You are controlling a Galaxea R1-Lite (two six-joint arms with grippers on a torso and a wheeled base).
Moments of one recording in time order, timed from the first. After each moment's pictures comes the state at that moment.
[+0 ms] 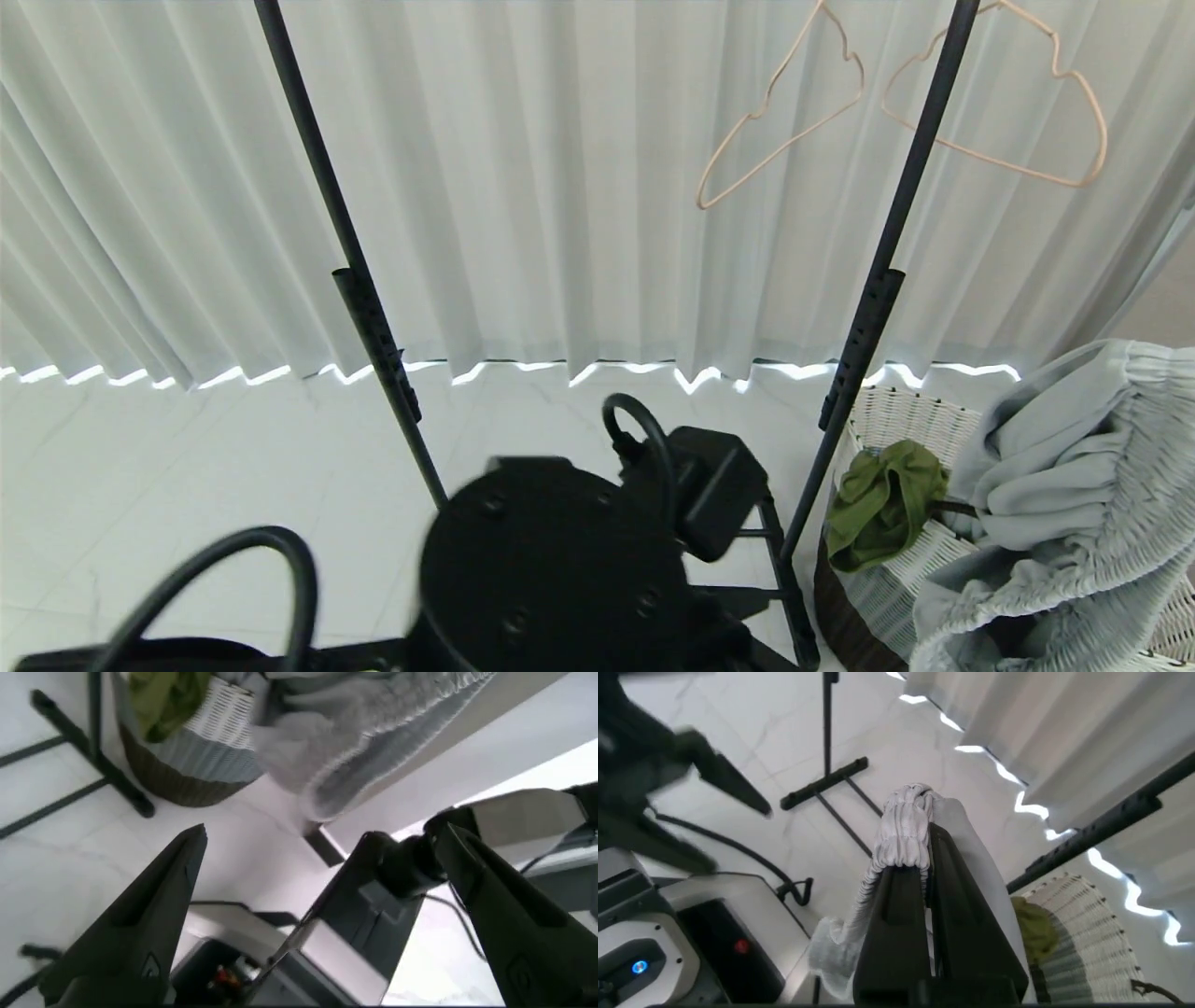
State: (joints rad) left arm -1.18 1.67 -0.83 -0.46 -0.01 -0.50; right arm 0.71 0.97 -1.16 0.47 0.11 -0.24
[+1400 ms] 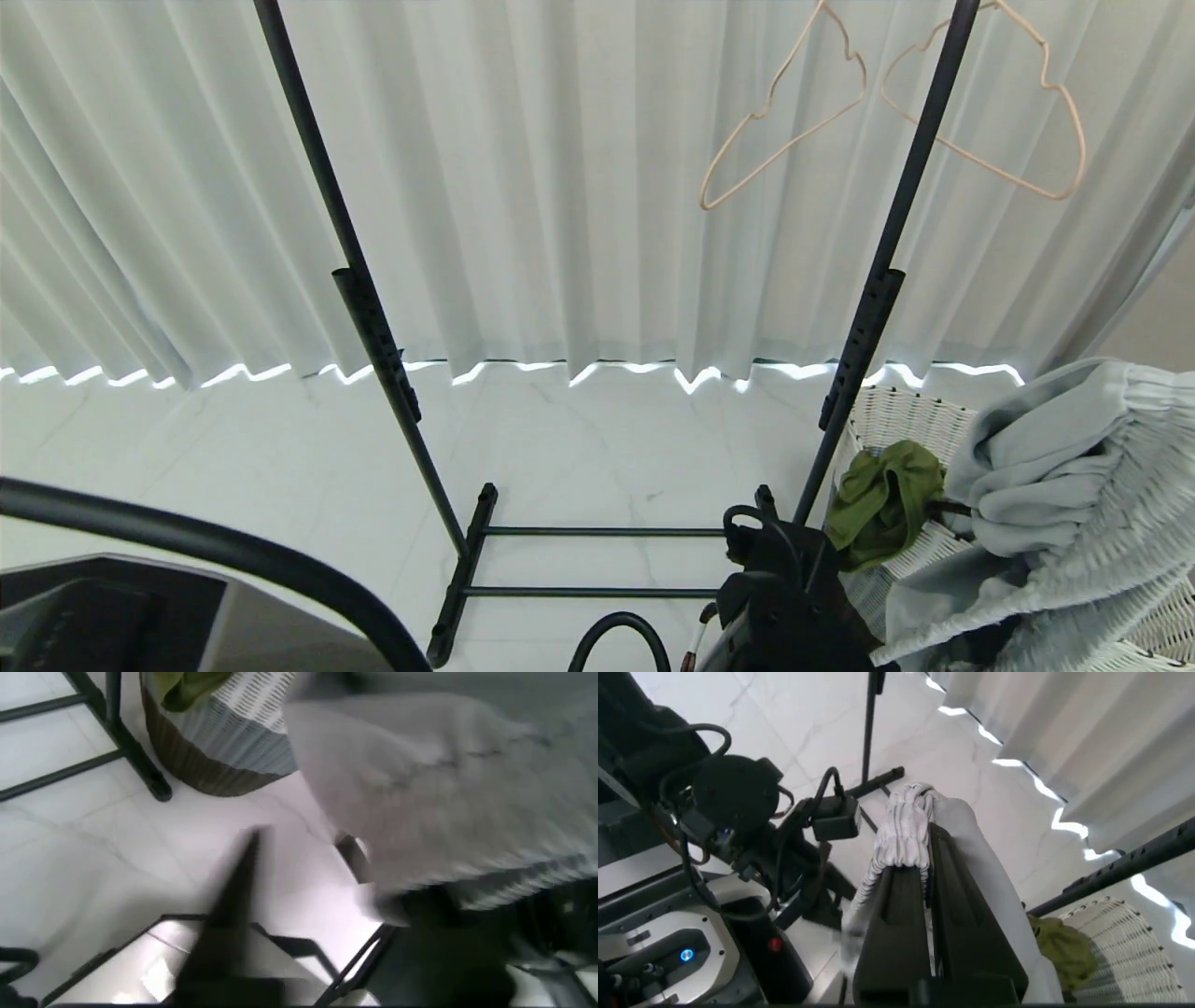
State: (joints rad) left arm -1.18 2.06 -0.90 -0.68 0.10 -0.55; right arm 0.83 0.97 -1.16 0.47 0.10 -0.19
